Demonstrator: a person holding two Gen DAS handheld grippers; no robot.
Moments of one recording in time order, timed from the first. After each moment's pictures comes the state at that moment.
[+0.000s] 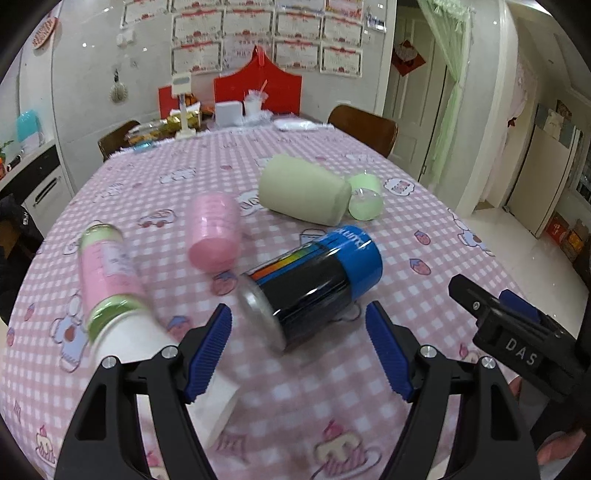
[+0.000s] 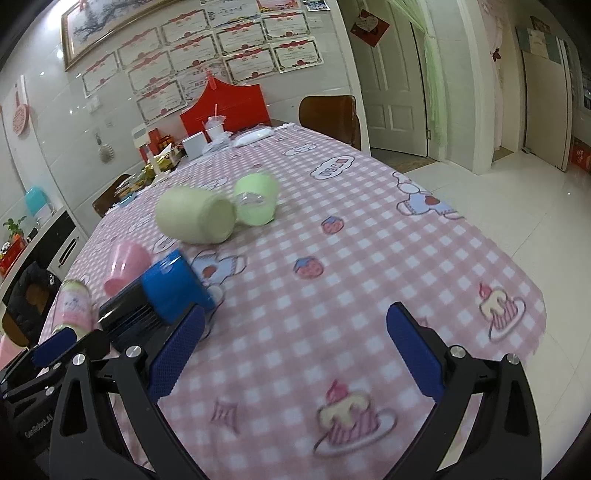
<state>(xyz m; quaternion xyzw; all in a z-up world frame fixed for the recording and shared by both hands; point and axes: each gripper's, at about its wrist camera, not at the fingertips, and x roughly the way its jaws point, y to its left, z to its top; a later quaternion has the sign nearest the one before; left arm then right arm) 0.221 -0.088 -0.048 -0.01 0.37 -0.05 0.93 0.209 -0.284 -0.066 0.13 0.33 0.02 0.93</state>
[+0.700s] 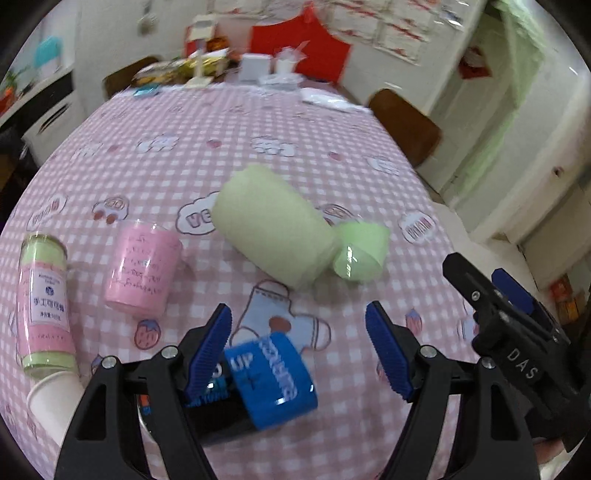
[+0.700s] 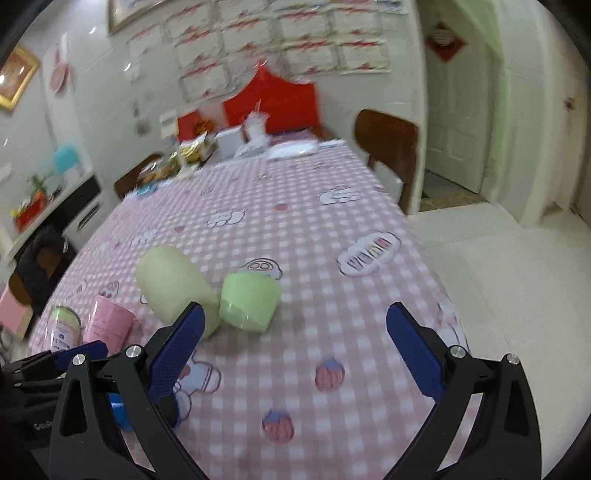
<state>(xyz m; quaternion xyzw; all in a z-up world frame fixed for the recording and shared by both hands) 0.351 -0.121 -0.026 -0.15 0.46 0.02 0.88 0.375 -0.307 -0.016 0.02 0.36 0.14 0.92</state>
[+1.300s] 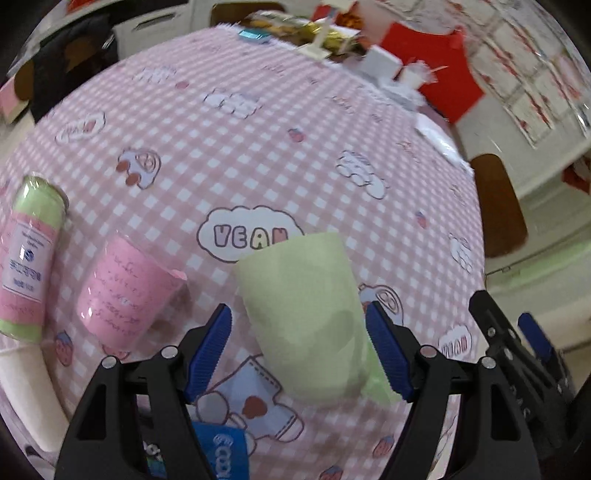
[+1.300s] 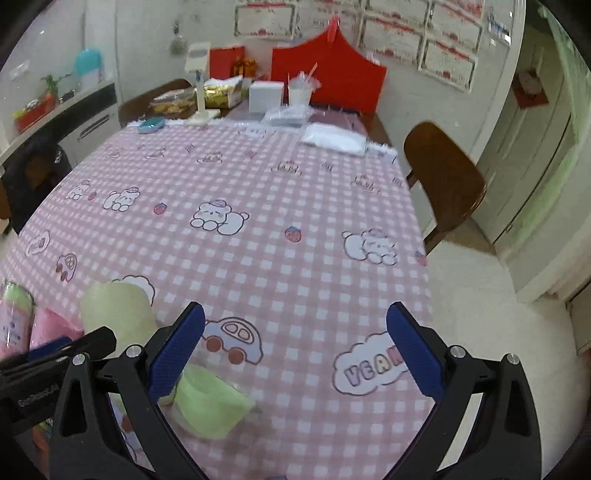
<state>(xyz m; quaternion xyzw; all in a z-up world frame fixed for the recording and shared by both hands) 0.440 -0.083 -0.043 -0.32 0.48 0.19 0.79 0.504 -0.253 -0.012 -0.13 0.42 0.19 0.88</state>
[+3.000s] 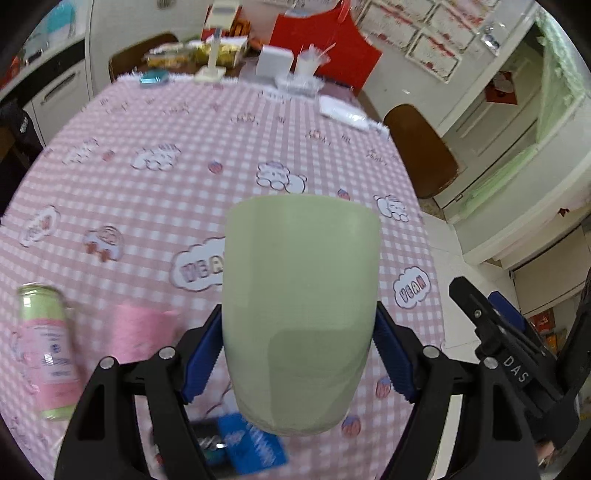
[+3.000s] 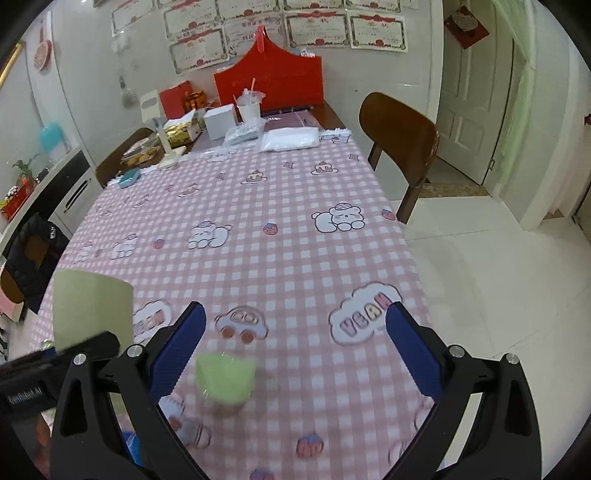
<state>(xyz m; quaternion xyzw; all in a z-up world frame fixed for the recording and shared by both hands) 0.413 -0.090 0.030 -0.20 0.48 0.02 0.86 0.442 -0.307 0.032 0.01 0.41 0.14 0.90</state>
